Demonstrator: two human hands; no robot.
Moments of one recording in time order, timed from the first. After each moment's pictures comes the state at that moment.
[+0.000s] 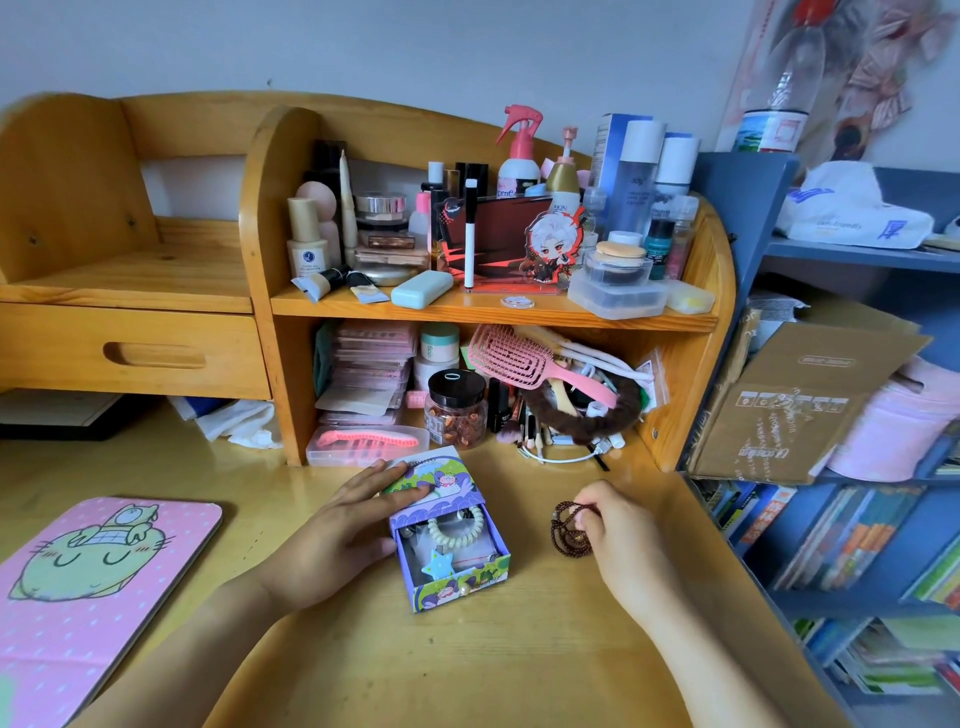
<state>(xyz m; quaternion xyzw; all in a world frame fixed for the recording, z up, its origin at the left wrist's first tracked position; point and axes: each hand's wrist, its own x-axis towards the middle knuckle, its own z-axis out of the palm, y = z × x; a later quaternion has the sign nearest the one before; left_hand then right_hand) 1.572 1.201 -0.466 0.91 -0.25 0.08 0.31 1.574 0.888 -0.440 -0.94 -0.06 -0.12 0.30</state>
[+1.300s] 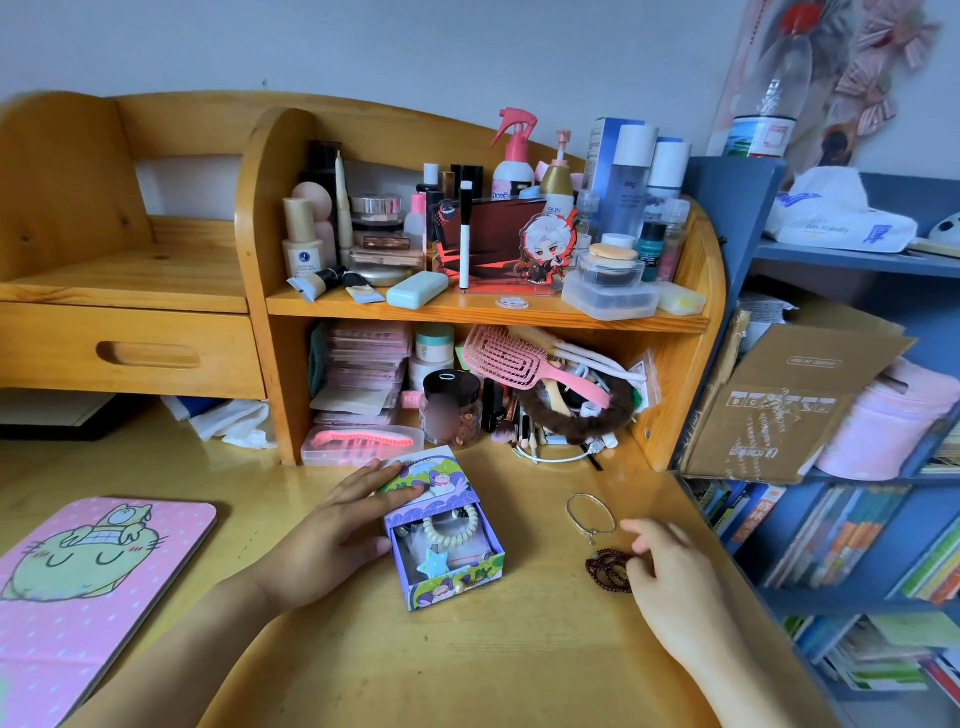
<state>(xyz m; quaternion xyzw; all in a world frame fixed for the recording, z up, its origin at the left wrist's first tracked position) 1.570 1.200 -0.463 0.91 -0.25 0.09 0.32 1.540 0.847 -0.450 -0.96 0.01 -0.12 0.25</state>
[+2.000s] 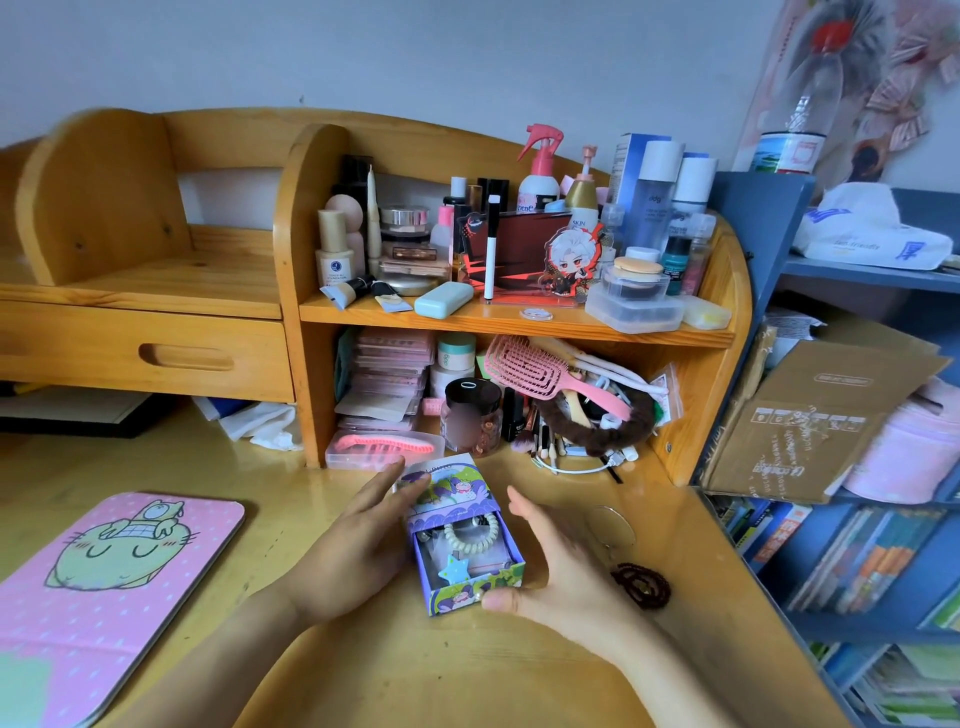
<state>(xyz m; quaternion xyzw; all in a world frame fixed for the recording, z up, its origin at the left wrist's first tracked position) 1.555 1.189 -0.458 0.92 -0.18 0.09 0.33 1.550 0.931 -0.444 -0.89 -0.20 0.06 0.40</state>
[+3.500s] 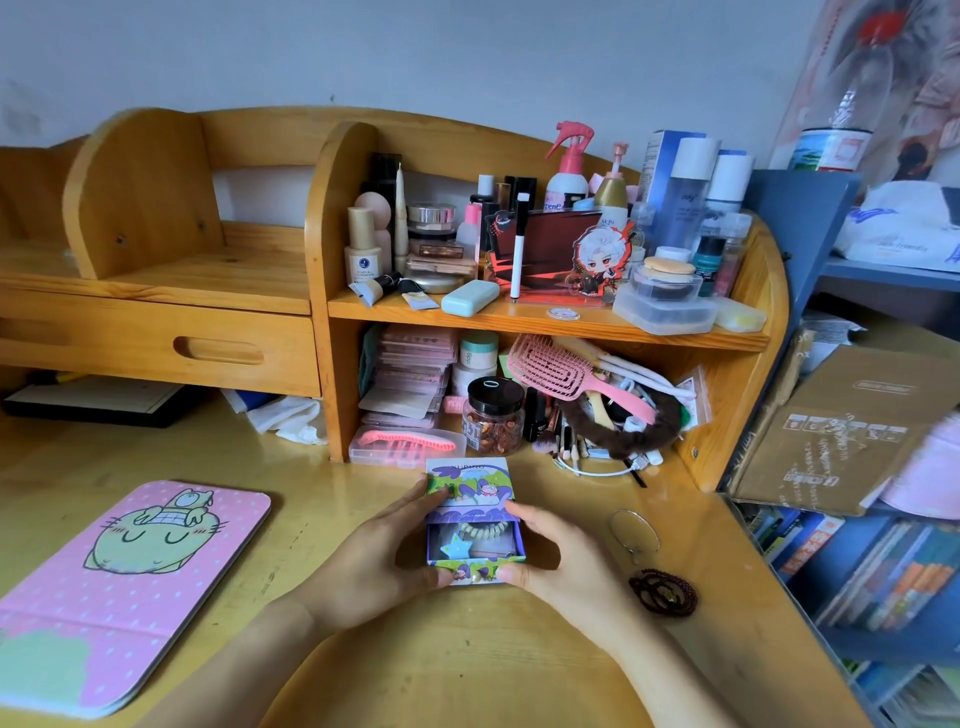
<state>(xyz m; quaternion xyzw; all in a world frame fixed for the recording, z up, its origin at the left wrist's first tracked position) 1.537 1.183 -0.450 0.91 -0.14 0.04 0.40 1.564 0.946 -0.455 -0.87 -0.20 0.03 0.46</state>
